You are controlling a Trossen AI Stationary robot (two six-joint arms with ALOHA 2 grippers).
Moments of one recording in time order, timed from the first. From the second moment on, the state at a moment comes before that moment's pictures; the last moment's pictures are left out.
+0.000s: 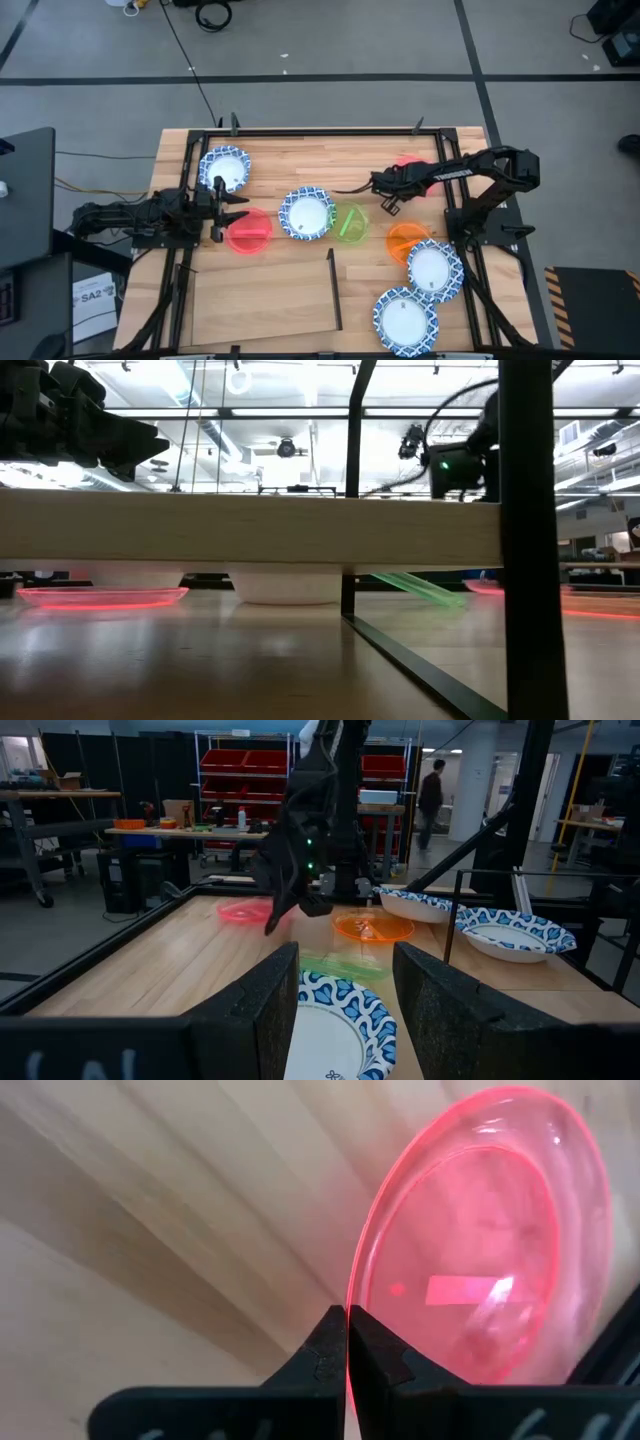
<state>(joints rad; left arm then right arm) 0.02 0.01 0.01 0.07 -0.08 -0.04 -0.28 1.53 0.76 -0.77 0.41 0.45</state>
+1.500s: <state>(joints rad) 0.02 0.31 0.13 0.33 -0.08 -0.03 -0.17 1.53 1.20 -0.45 -0.10 -0.63</state>
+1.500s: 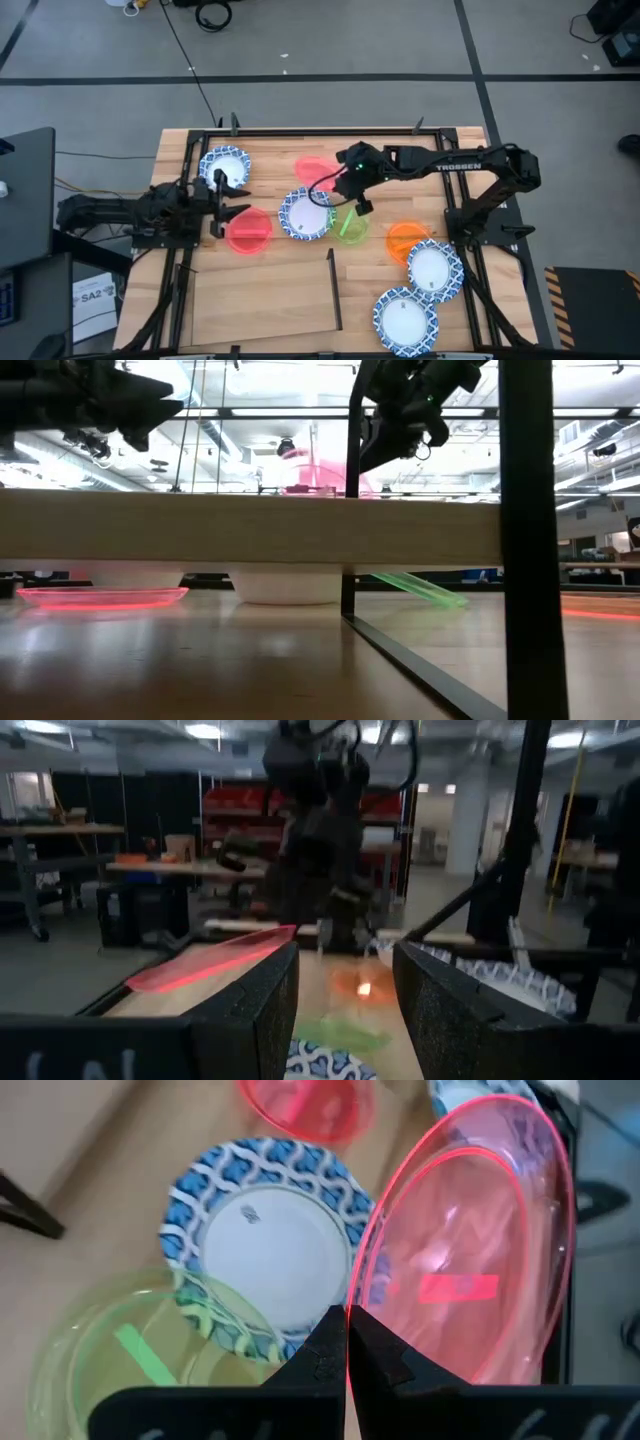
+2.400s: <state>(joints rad) 0.02 1.12 0.76 -0.01 -0.08 0.13 -0.06 1.53 1.20 -0.44 -0.11 -0.72</state>
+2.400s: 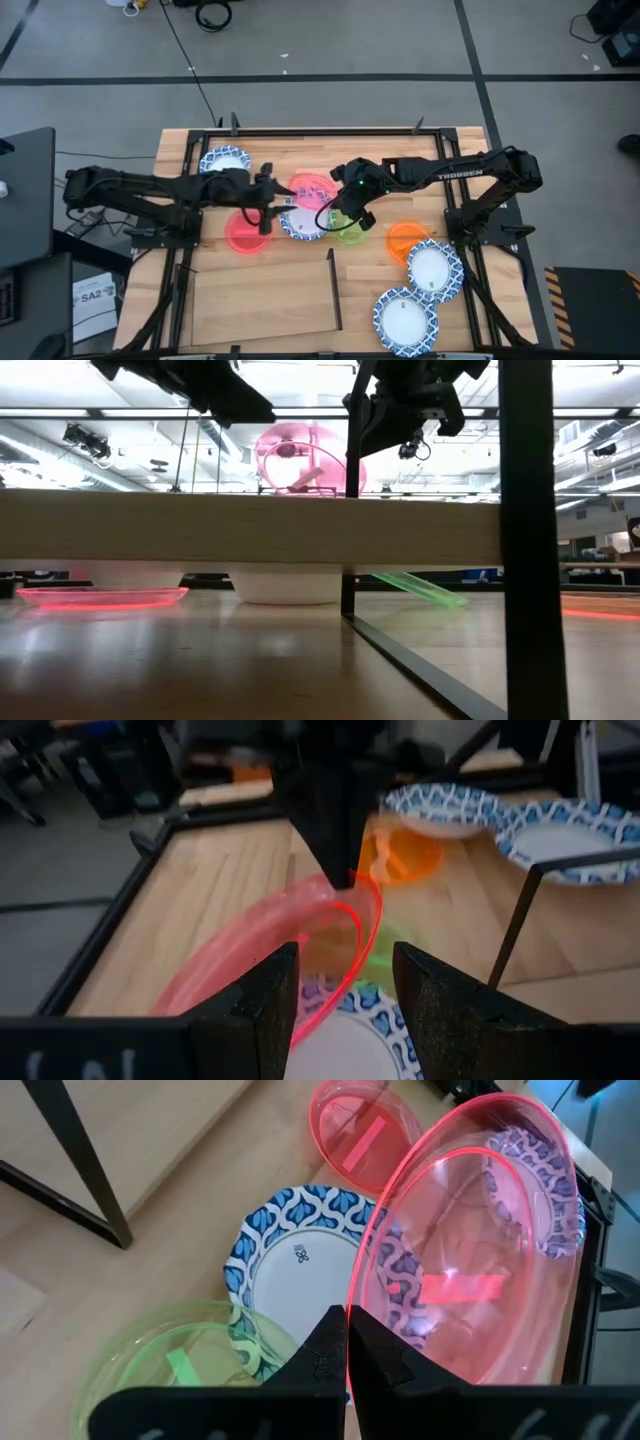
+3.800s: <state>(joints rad) 0.02 1.19 0.87 -0.27 0.01 0.13 -0.03 1.53 1.20 -0.41 -0.10 -0.72</state>
